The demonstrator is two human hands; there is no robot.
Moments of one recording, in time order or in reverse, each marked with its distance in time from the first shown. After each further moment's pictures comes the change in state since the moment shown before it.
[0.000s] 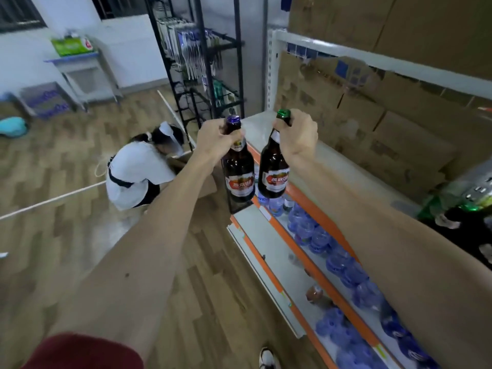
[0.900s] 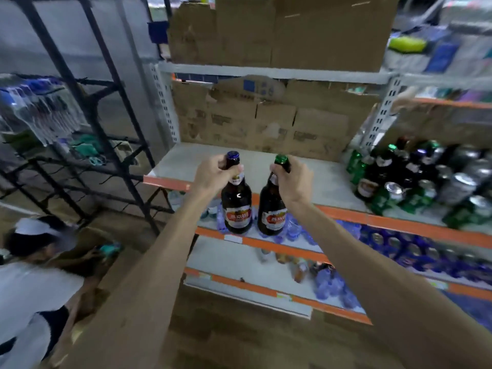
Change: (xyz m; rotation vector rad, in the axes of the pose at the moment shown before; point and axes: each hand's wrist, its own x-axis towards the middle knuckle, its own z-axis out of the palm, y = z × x) left_hand 0.134 -0.059 -0.022 -0.074 -0.704 0.272; right_hand -0.041 -0.032 0.103 -0.117 0.516 0.417
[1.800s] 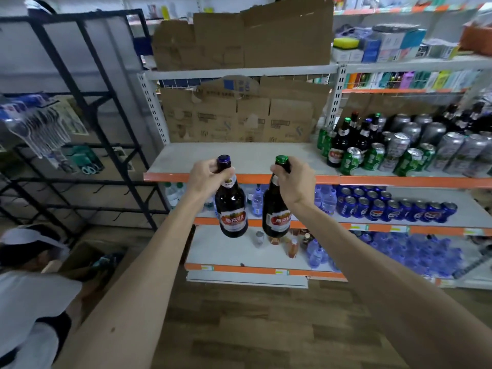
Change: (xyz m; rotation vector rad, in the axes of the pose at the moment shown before) left_hand -0.145 -0.003 -0.065 -0.064 -0.097 0.092; right_hand -0.179 -0.045 -0.035 -0.052 0.176 0.048
